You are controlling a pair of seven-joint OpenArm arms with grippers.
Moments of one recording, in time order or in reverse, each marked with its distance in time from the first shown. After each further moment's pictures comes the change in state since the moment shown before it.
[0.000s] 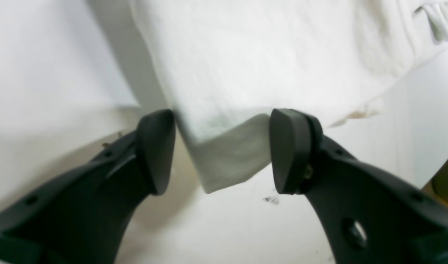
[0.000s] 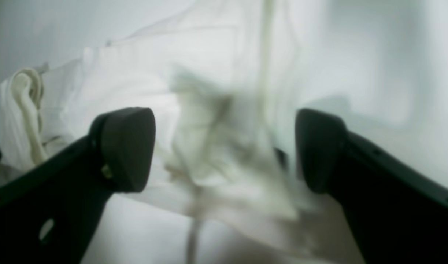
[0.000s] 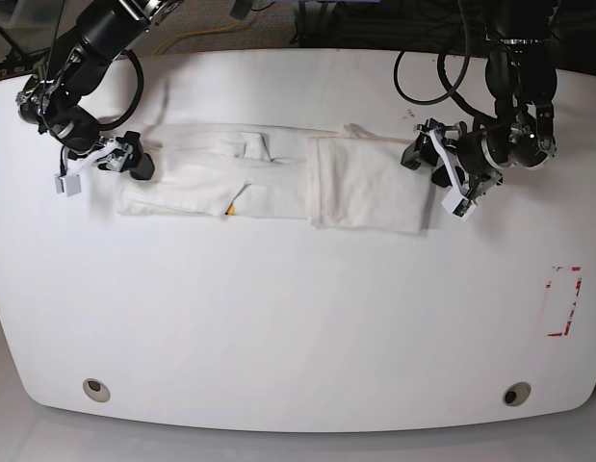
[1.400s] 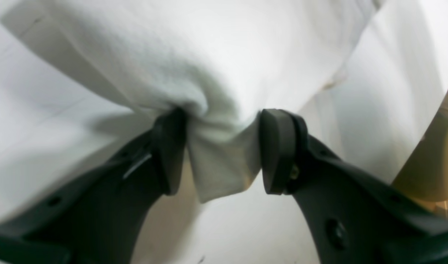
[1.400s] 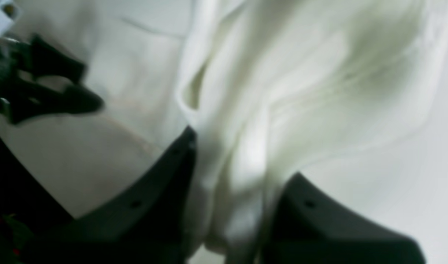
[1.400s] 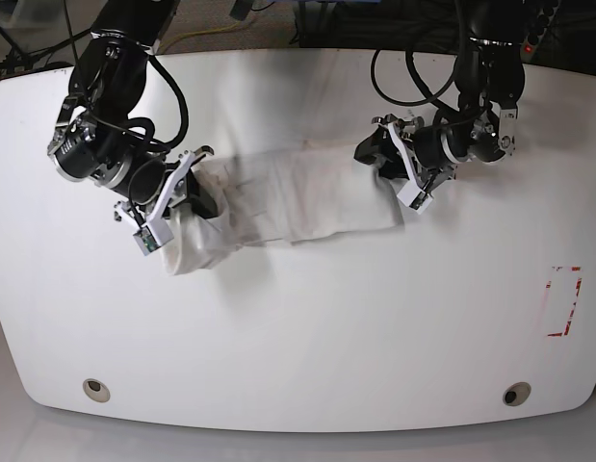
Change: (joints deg) left arm -0.4 4.1 8.6 -6.5 -1.2 0.1 -7.4; right arm -1.8 -1.0 -31.1 33.2 4.0 -4.1 -2.1
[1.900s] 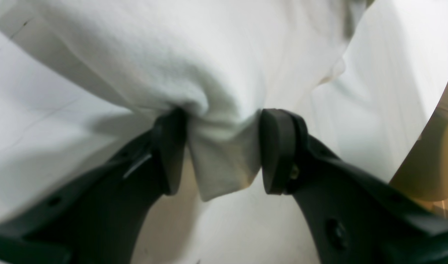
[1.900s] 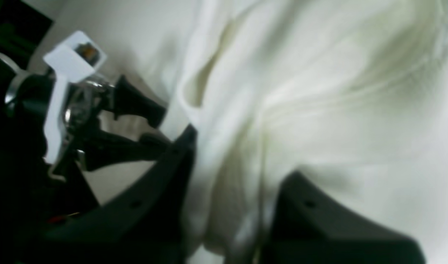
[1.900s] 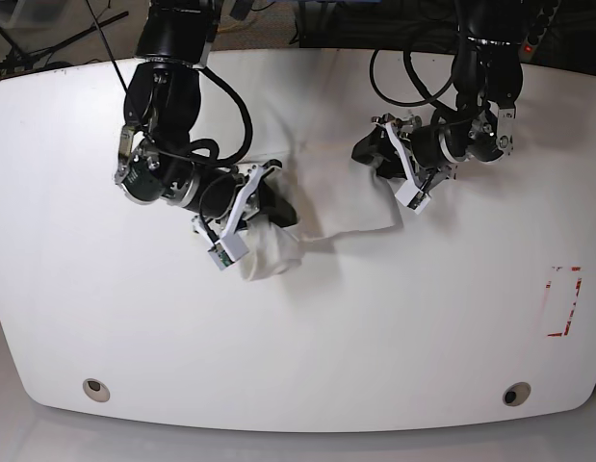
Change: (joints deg) left arm 0.0 0.4 0.0 0.0 0.0 -0.1 0.0; right arm 3.8 -8.1 -10.4 -11.1 -2.8 0.0 5.6
